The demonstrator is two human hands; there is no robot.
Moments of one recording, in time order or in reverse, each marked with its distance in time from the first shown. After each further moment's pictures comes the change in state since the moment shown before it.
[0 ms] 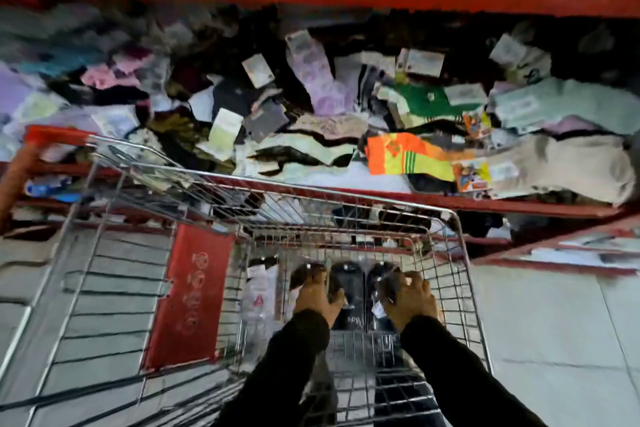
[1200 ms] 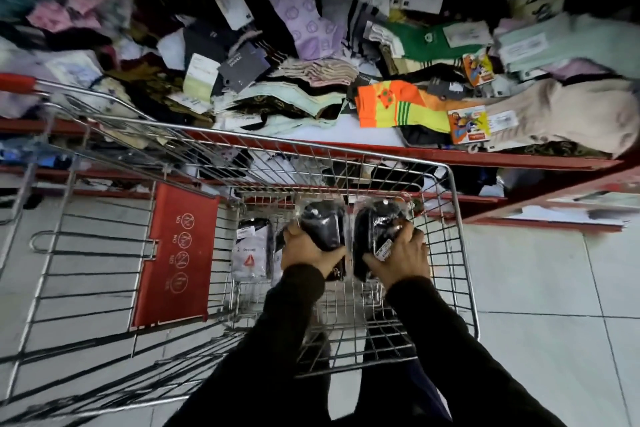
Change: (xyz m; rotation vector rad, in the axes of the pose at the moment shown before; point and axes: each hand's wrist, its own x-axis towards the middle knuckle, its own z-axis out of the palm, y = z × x) left_hand -0.004 0.014 -0.007 -0.235 0.191 -0.191; right_hand -0.010 0.001 -0.005 0.227 0.072 0.060
